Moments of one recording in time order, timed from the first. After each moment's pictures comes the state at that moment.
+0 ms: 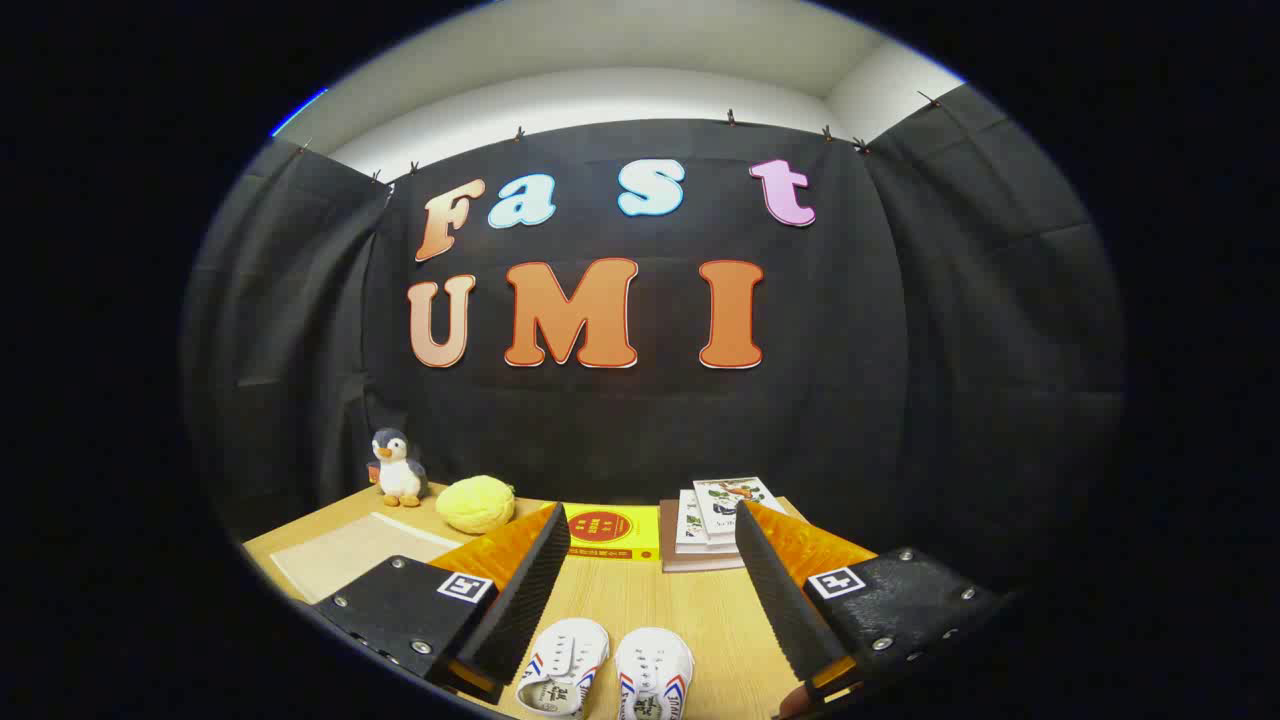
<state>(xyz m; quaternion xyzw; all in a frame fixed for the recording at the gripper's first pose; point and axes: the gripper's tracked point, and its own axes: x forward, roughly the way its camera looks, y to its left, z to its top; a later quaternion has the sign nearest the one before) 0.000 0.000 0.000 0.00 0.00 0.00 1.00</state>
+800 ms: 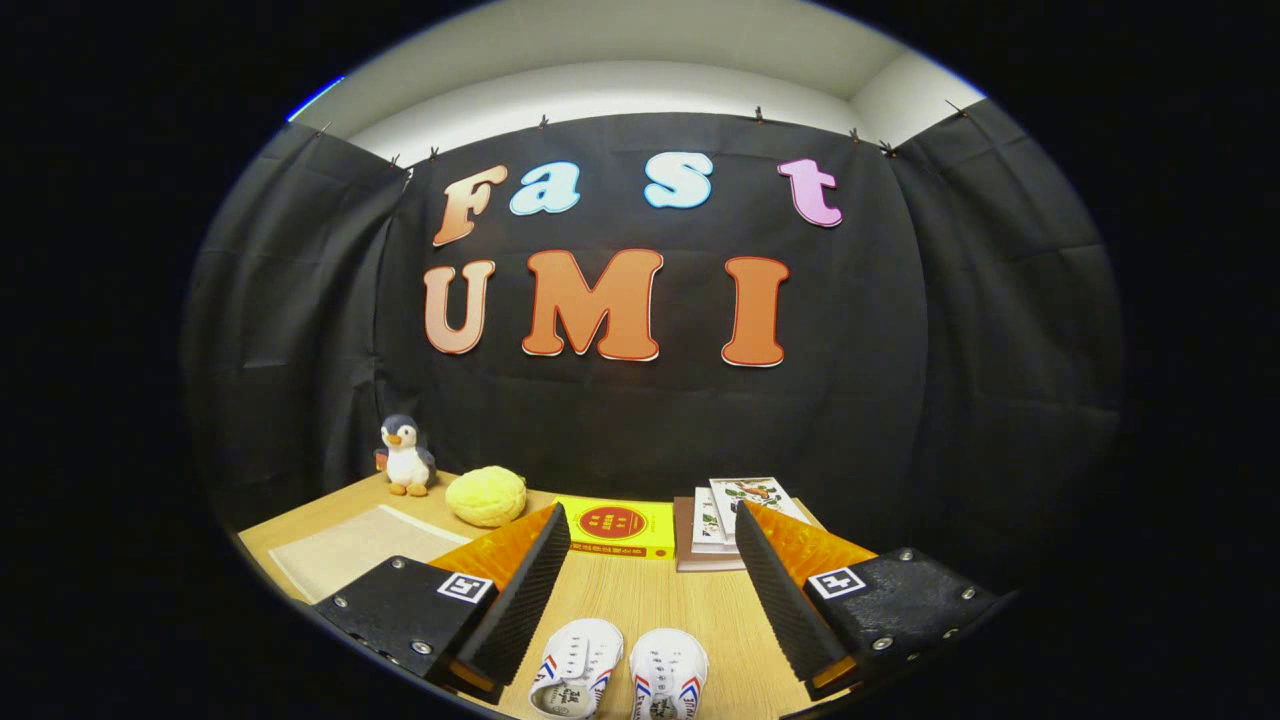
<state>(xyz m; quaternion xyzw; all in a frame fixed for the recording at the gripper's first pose) 0.010 0.026 -0.007 -0.03 0.02 0.02 1.00</state>
